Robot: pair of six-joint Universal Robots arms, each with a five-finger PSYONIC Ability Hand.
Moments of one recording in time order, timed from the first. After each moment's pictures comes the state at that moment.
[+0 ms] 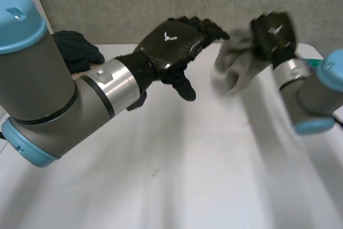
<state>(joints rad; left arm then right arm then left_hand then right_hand) 4.10 -1.88 -1.24 3.18 -1.11 3.26 1.82 -0.95 1.28 -0.65 1.38 2.82 0.26 0.25 0.25 0.24 0.06 1.04 1.15 1.16 1.20 0.93</state>
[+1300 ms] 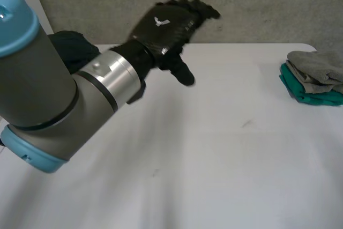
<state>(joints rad) 4.06 -1.85 -1.24 3.22 -1.31 3.21 1.13 -0.78 0.98 -0.36 1.52 2.03 0.26 0.25 0.25 0.24 0.06 0.23 0.22 0.21 0.21 0.04</state>
